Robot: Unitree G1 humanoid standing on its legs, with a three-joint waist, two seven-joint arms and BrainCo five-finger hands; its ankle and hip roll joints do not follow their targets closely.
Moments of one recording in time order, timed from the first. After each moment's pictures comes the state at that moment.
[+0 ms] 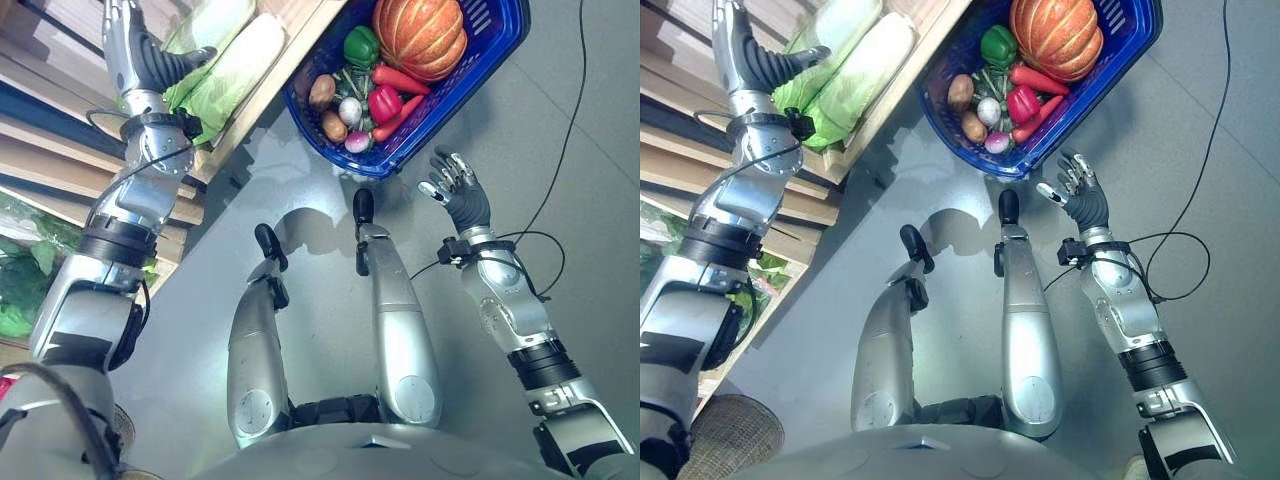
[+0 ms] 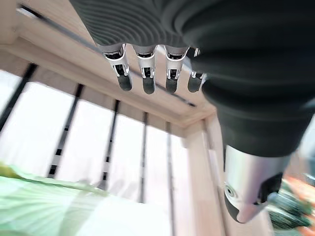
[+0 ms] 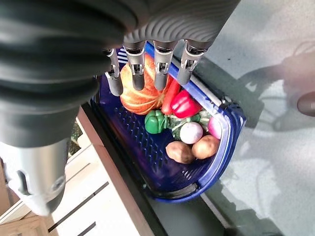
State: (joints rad) left arm -0.90 0.67 -0.32 0.49 0.07 0.09 0.69; right arm -0.22 -0.53 0.21 0.07 0.52 -0.11 -0.14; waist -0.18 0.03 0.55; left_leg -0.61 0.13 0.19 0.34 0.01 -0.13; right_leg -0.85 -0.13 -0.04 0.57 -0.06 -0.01
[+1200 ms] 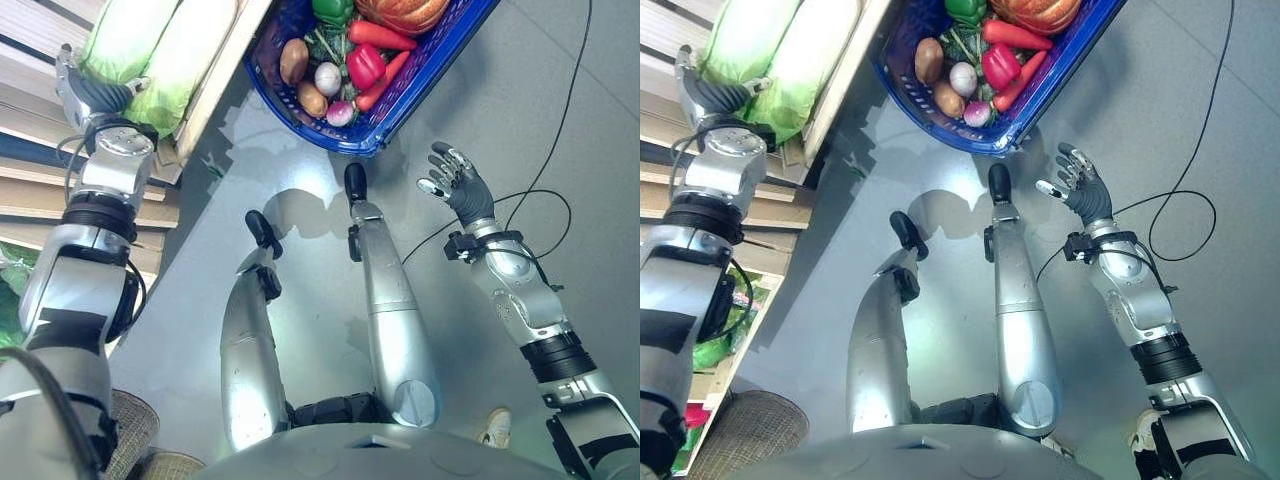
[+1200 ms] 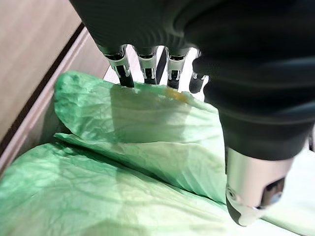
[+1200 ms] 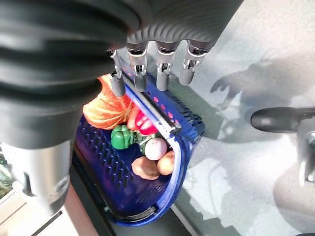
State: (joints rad) left arm -1.03 0.72 -0.32 0.93 -0.28 0.17 0.63; right arm -0.24 -0.59 0.21 0.04 0.54 -0.02 -0.10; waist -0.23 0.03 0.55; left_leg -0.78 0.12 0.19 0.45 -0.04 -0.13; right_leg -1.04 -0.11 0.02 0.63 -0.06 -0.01
